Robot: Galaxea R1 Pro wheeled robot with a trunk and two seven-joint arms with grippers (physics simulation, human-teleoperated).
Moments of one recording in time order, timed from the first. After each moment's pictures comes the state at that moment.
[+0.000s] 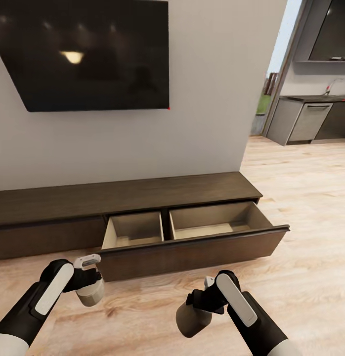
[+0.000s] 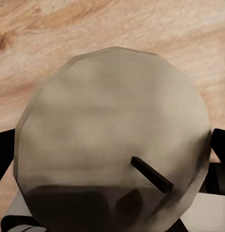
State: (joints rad) left arm -0.48 0.29 -0.13 -1.15 0.82 0.98 0.46; right arm -0.46 -0.01 0.41 -1.14 -1.21 0.97 -0.82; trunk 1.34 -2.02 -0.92
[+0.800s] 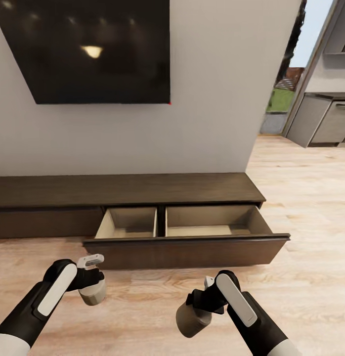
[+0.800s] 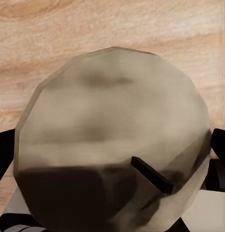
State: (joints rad) left arm -0.48 0.29 -0.17 -1.17 0.82 0.98 0.46; right arm -0.46 -0.01 0.41 -1.14 -1.21 0.97 -0.82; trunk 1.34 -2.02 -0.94
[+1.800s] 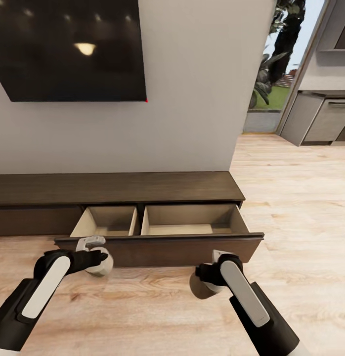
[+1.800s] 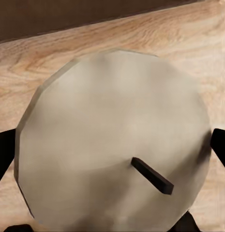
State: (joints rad) left arm -0.45 0.32 -0.16 -1.48 0.82 0.98 0.46; right arm -0.46 -0.01 0.43 -1.51 -1.22 0.94 -1.21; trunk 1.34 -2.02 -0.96
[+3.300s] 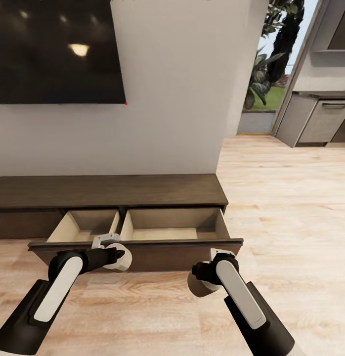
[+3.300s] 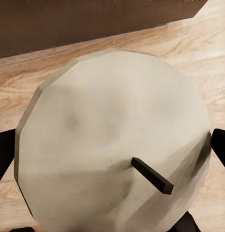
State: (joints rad) left arm -0.44 0.23 -0.19 -1.55 0.84 0.98 0.46; right arm -0.46 0.03 0.45 -1.55 -1.22 0.93 -1.28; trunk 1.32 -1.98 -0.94
